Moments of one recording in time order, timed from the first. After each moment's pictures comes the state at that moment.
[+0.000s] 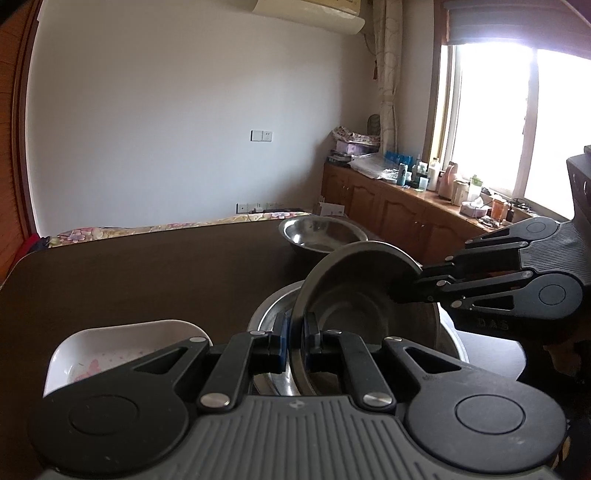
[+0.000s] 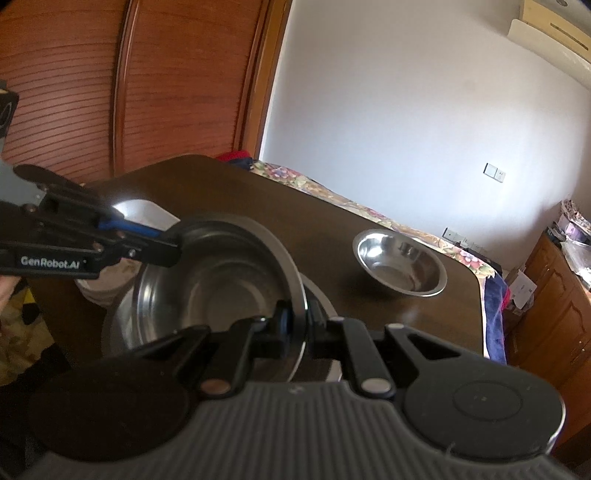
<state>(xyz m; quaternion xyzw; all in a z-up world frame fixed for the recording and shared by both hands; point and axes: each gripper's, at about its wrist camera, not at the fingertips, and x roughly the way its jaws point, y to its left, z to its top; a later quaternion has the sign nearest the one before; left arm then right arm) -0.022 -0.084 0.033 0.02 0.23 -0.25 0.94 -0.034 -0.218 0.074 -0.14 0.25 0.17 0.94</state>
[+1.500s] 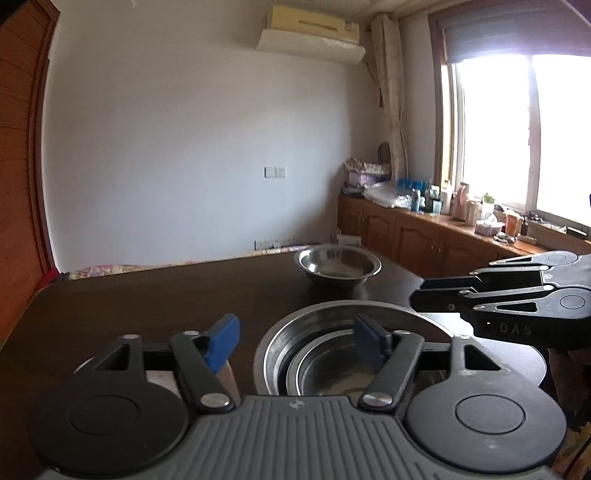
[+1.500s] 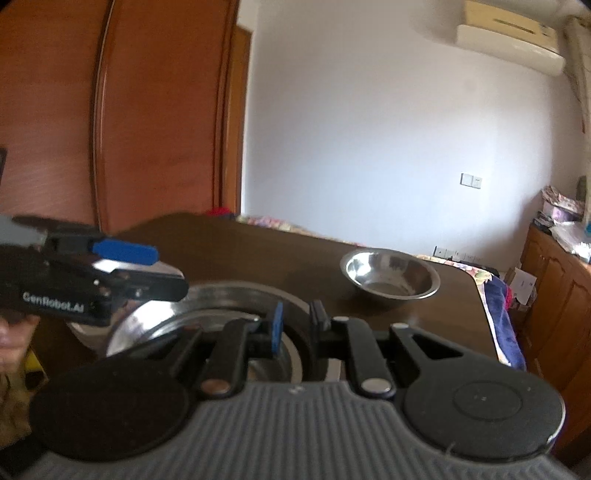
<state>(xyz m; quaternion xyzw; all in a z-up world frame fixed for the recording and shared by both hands) -0.050 -0.083 0.029 0.03 0.16 -0.22 0.96 -0.057 -0.233 0.059 -0.04 0.16 0.15 0.97</state>
